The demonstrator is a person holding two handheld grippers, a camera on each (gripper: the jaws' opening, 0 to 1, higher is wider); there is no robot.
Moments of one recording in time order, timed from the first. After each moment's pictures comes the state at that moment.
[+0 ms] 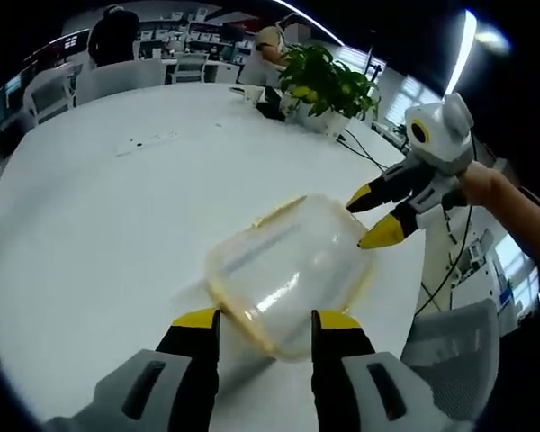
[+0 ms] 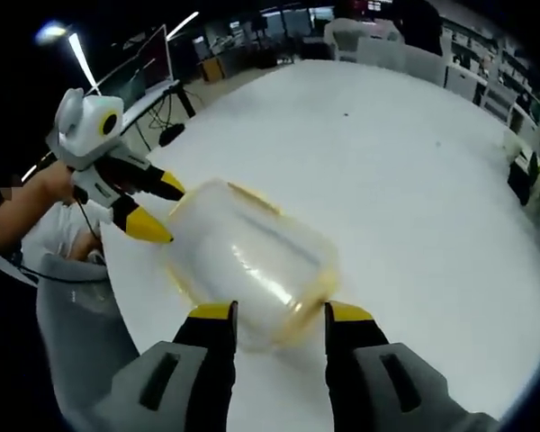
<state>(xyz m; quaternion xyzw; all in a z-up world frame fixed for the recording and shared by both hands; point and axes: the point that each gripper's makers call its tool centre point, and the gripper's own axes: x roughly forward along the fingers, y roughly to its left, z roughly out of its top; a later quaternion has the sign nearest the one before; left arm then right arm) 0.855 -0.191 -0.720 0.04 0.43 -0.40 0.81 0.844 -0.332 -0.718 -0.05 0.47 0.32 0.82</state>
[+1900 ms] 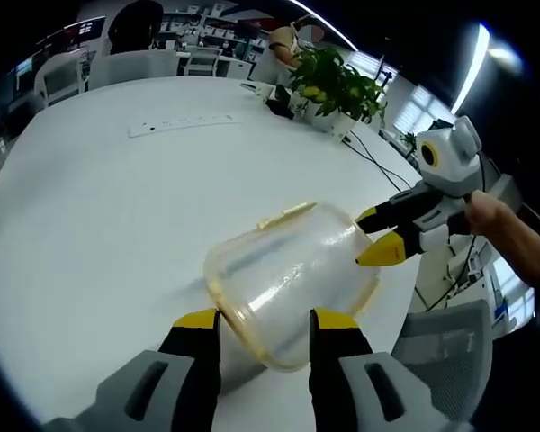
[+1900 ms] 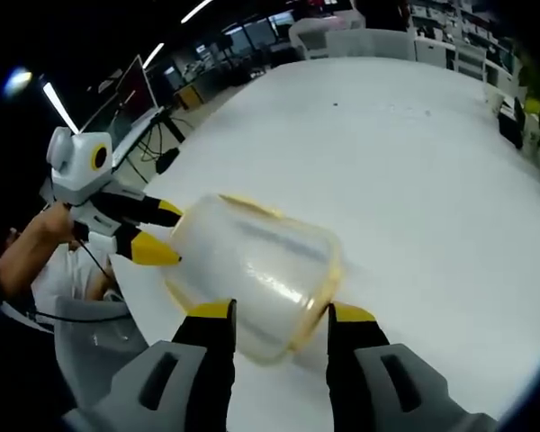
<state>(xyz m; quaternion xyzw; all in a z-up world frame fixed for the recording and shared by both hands) 0.834 -0.171 -0.723 0.01 0.45 -0.38 0.81 0.815 -0.297 -0.725 0.04 0.48 0.28 0.83</state>
